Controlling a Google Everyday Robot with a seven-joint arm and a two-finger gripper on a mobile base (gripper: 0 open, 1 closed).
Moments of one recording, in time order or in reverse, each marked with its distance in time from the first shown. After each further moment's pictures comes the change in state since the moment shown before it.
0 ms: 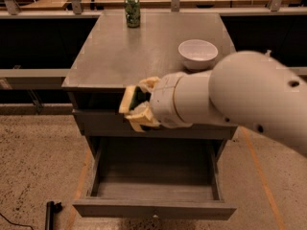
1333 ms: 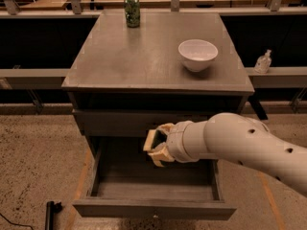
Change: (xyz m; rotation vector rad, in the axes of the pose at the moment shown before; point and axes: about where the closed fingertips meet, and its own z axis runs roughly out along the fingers) arm 0.156 0.044 0.066 -0.079 0.164 0.111
